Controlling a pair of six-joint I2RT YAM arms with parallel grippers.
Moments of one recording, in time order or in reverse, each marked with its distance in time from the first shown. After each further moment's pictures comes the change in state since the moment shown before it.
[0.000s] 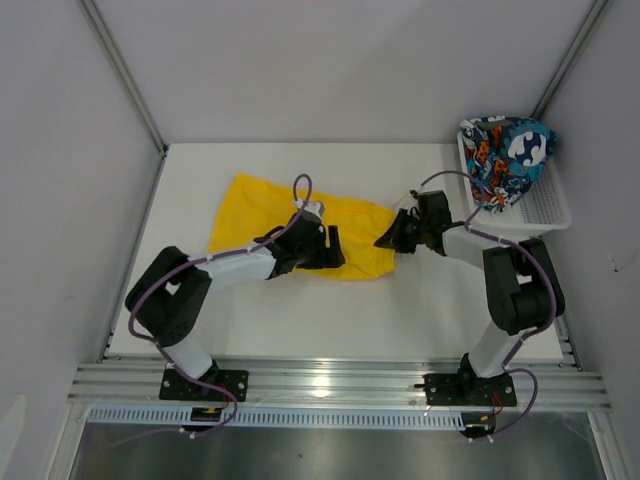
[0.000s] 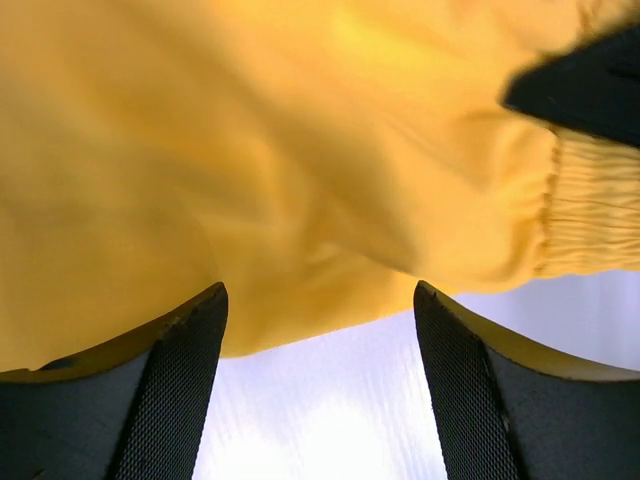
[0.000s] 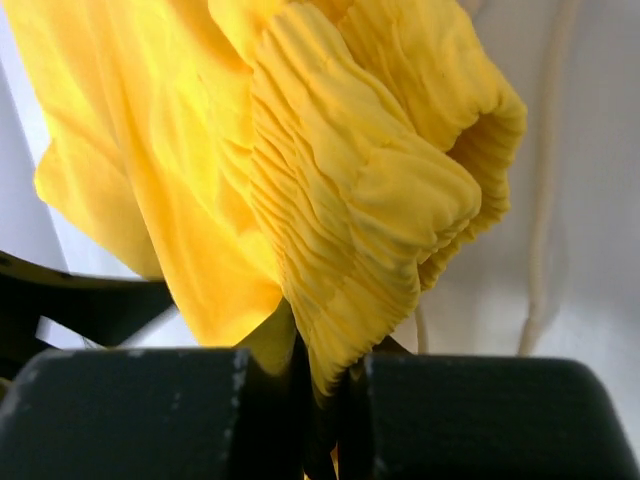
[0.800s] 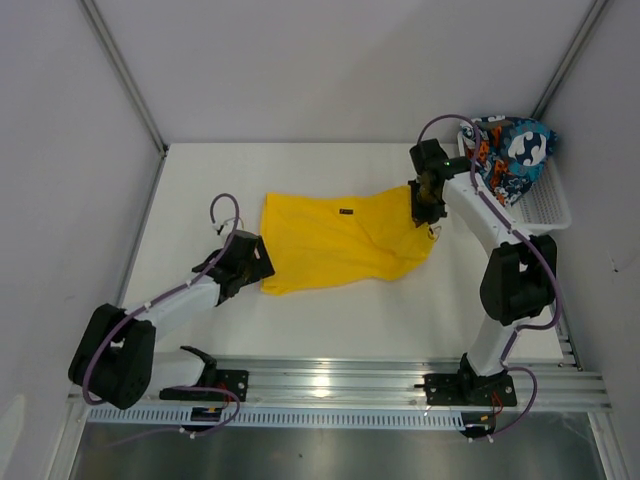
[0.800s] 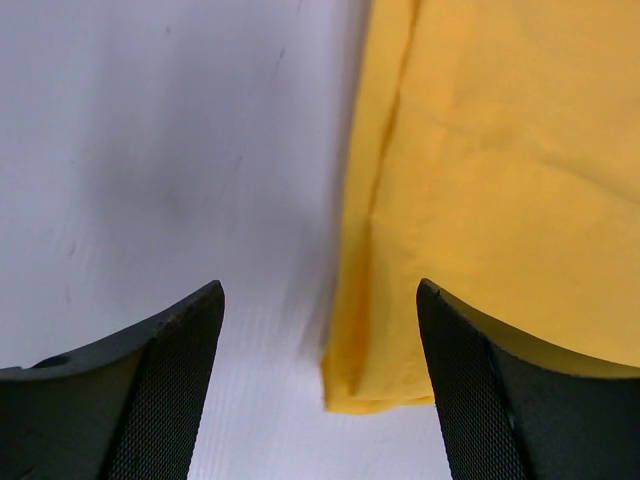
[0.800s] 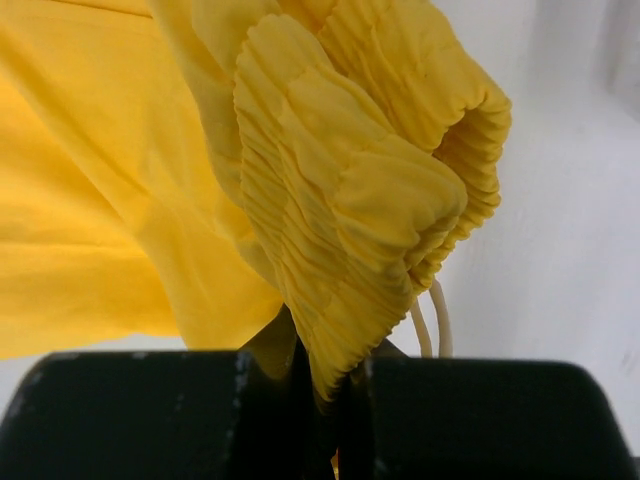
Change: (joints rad) left arm 0.304 -0.437 -0.373 -0.171 -0.275 -0.004; right arm 0.005 0.034 0.658 -1.023 0.546 -0.448
